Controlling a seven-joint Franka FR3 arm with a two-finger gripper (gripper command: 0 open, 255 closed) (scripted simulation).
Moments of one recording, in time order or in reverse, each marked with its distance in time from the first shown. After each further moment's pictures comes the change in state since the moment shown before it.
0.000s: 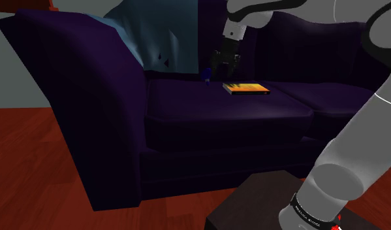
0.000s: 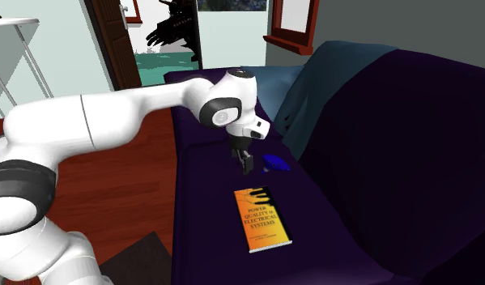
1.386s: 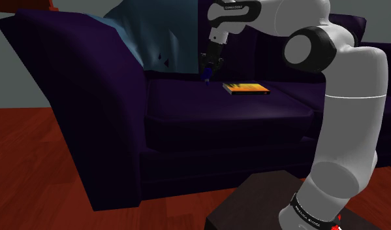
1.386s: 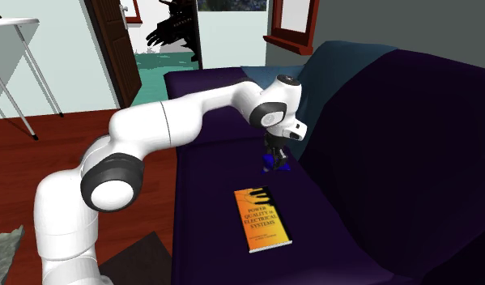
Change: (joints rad) arm -0.061 0.461 -0.040 0.510 0.128 -0.068 -0.010
